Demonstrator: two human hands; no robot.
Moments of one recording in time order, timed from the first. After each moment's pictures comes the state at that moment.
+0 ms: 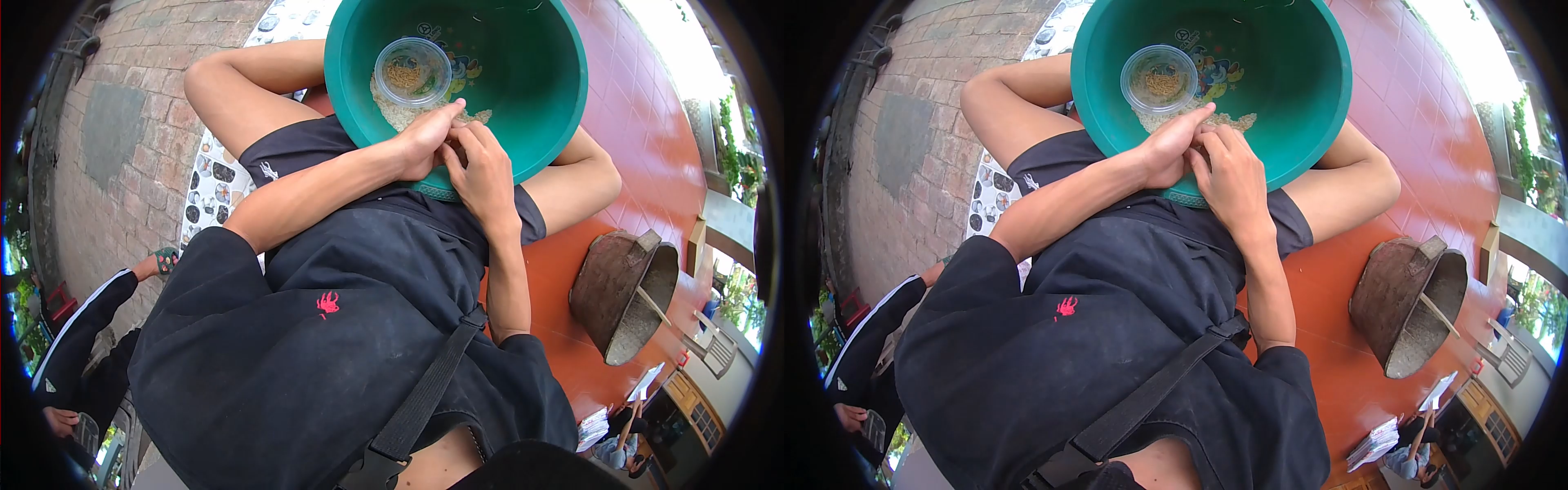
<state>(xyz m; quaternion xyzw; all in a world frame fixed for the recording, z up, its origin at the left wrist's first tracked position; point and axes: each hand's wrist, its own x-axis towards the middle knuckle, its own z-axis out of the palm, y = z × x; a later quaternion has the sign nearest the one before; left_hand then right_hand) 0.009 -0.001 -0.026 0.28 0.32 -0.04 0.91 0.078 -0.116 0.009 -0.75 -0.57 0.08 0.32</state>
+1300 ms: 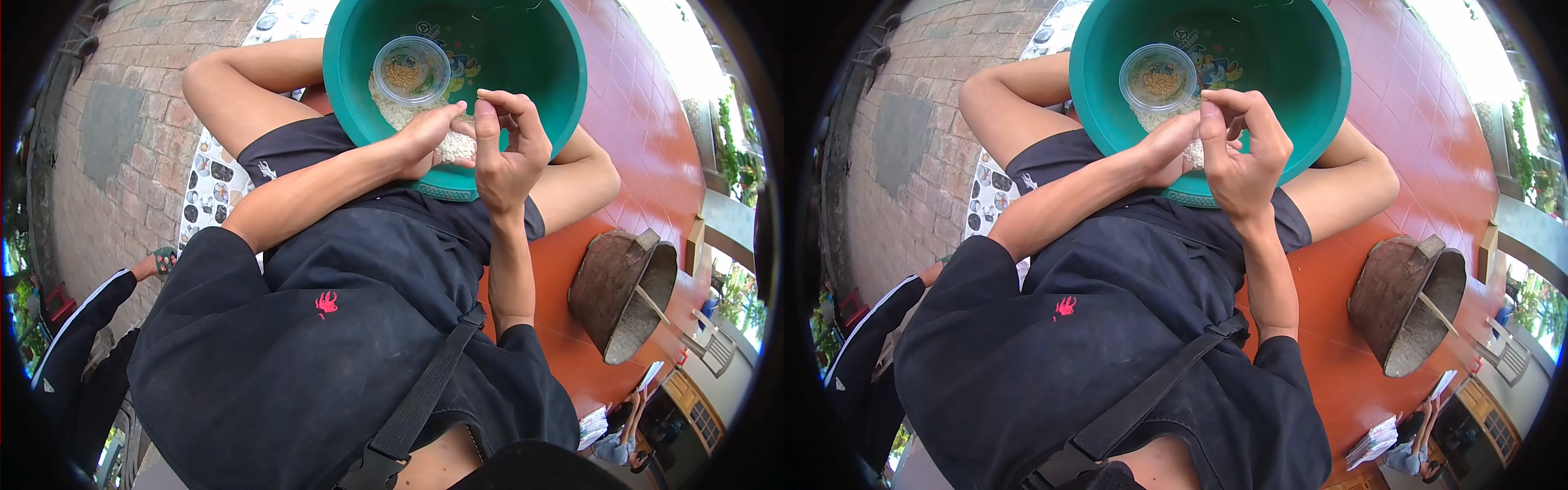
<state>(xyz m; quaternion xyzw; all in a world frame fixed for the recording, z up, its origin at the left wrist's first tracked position) 0.006 -0.001 -0.012 0.30 0.29 -0.04 0.91 0.081 -0.089 0.043 -0.65 -0.45 0.02 0.61</state>
